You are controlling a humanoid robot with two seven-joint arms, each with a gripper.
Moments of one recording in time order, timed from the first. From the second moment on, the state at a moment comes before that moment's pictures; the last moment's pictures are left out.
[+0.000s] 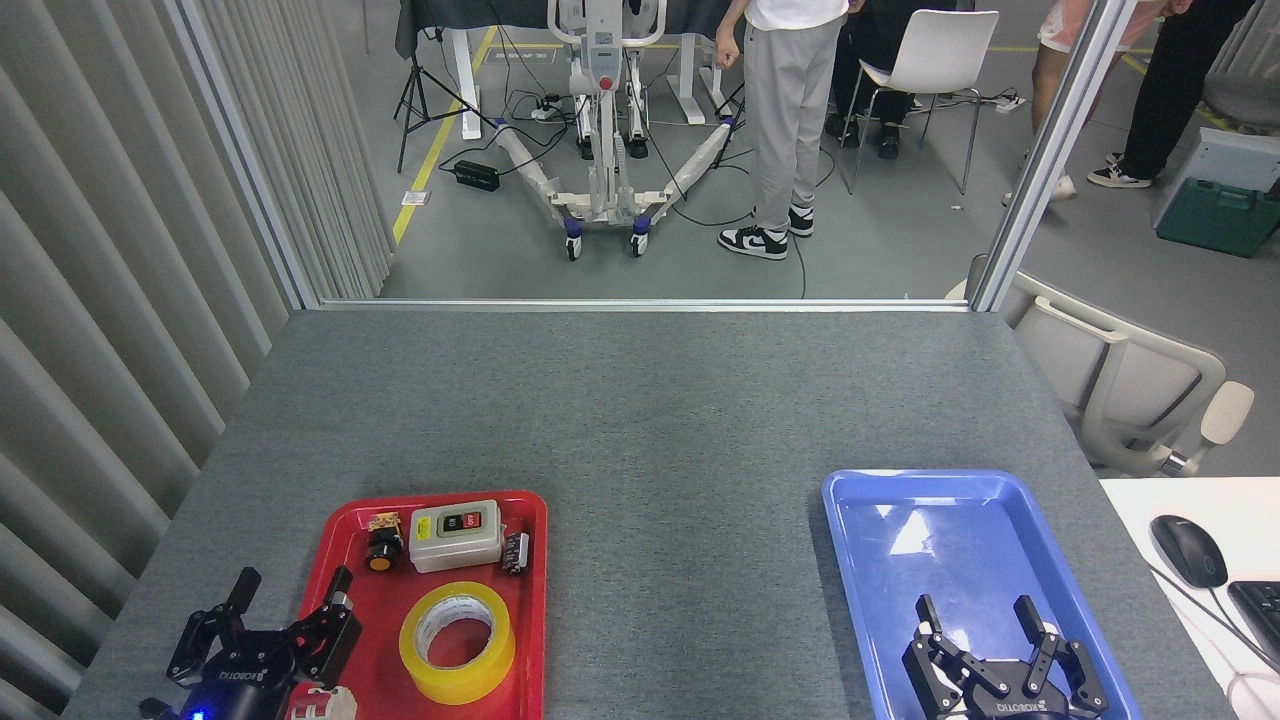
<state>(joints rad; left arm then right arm) 0.12 0.29 0.02 -1.55 -1.10 -0.11 0.18 0.23 -0.20 0.01 -1.68 1.26 0.02 -0.07</state>
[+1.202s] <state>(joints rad) 0.10 0.29 0.02 -1.56 -1.10 -0.09 0.16 0.23 -0.19 0.01 -1.68 1.26 0.01 -0.07</state>
